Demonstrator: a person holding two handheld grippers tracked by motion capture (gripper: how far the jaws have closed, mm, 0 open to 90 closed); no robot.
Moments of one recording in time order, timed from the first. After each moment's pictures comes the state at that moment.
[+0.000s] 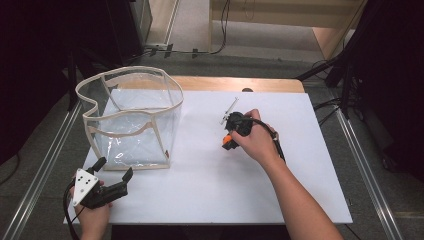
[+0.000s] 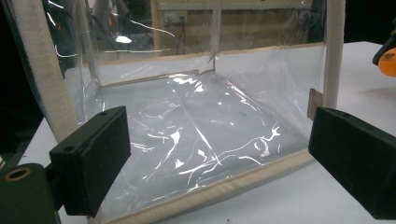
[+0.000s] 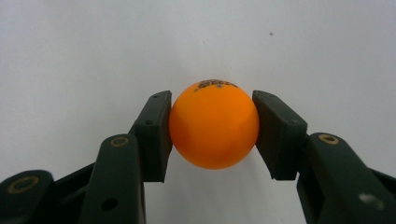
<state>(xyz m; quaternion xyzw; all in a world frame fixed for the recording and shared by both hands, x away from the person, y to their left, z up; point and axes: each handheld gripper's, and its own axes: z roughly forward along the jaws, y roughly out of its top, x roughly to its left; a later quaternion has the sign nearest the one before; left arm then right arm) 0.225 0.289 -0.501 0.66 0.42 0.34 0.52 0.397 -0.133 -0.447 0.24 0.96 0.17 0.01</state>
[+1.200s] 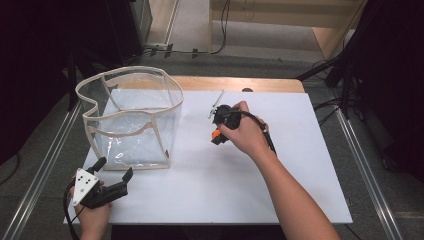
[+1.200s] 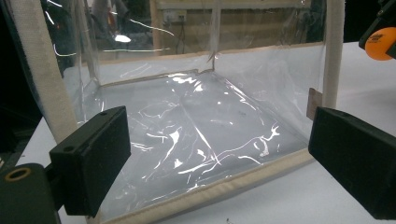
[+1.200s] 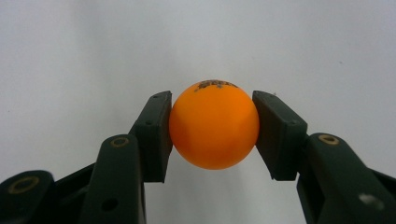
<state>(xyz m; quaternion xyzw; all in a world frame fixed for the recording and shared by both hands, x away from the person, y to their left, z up) 0.225 0.289 -0.501 0.66 0.42 0.34 0.52 0.405 -0.100 -0.422 0.20 0.96 0.18 0.01</state>
